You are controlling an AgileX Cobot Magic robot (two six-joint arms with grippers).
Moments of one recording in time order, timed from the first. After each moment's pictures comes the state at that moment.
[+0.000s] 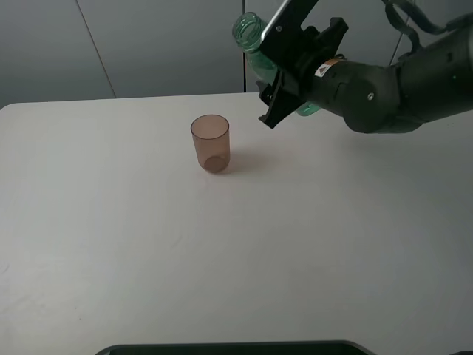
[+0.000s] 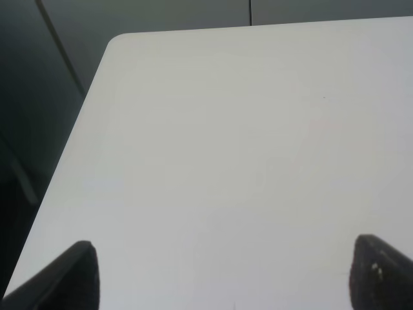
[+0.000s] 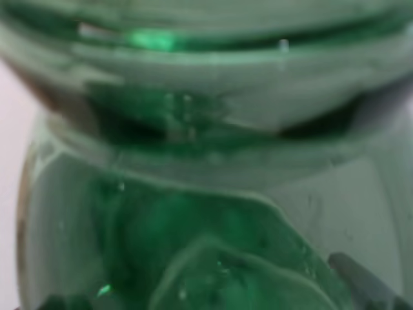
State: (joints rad) left arm -0.13 0.00 -0.51 0.18 1.08 -0.07; right arm 0.61 1.78 -0.81 0.41 -0.58 -1.03
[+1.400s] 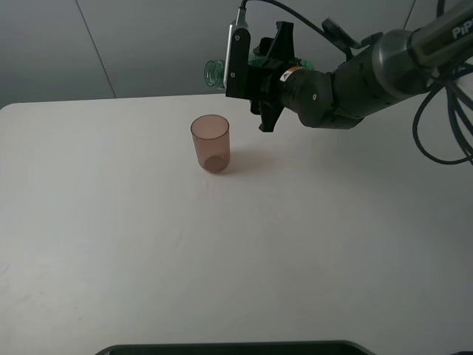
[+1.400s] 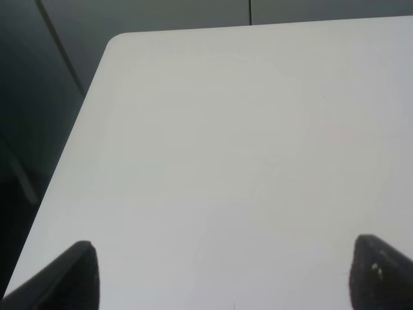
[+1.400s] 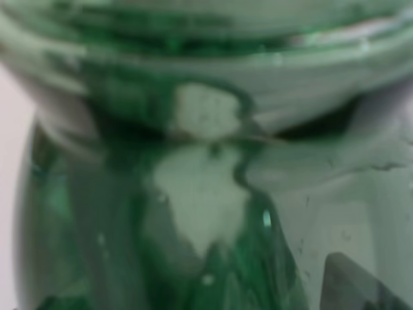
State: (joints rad) left arm -0.13 0.00 -0.51 0.18 1.08 -0.07; right arm 0.61 2.01 -1.02 0.43 -0.58 -1.55
